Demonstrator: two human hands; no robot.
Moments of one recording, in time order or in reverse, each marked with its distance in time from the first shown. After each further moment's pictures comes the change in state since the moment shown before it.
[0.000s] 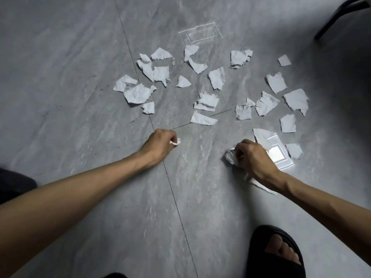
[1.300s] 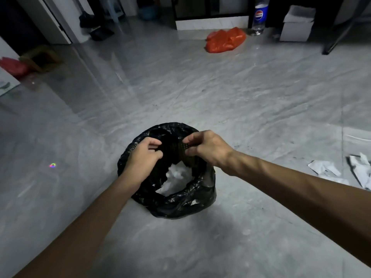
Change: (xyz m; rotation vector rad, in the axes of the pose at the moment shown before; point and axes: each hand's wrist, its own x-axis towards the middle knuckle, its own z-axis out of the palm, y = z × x) left_hand -0.334 -0.255 -0.251 -0.585 0.935 -0.895; right_hand 0.115 -0.598 0.100 0.471 -0.682 -0.448
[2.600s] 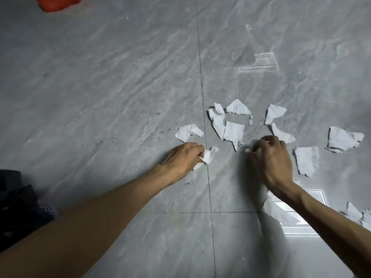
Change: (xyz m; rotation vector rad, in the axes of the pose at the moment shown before) left_hand -0.042 0.117 0.475 0.595 -0.834 0.960; right_hand -0.185 0.391 -0.288 -0.678 0.850 0.474
